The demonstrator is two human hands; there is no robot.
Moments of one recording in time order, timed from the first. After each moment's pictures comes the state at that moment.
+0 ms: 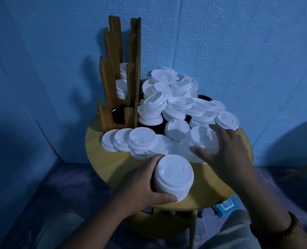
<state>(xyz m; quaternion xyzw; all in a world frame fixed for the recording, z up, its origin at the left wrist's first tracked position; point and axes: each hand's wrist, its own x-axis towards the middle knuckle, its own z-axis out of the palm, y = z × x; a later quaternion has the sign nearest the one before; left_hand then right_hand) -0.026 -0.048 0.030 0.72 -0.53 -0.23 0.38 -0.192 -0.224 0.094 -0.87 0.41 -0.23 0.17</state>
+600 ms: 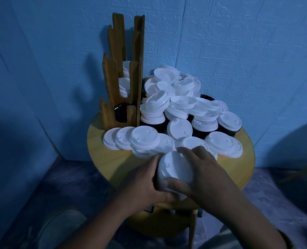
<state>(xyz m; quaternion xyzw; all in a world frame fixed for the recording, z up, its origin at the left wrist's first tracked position) -0.027 -0.048 0.030 0.71 -0.53 -0.24 0.40 -0.183 -0.162 0.097 -0.94 0.29 -0.07 0.16</state>
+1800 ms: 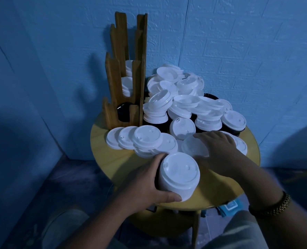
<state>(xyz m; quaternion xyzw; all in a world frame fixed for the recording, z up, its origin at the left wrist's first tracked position) -0.024 -0.046 0.031 0.73 -0.52 -0.24 0.37 -0.166 -0.254 0.085 -0.94 0.32 -0.02 0.08</state>
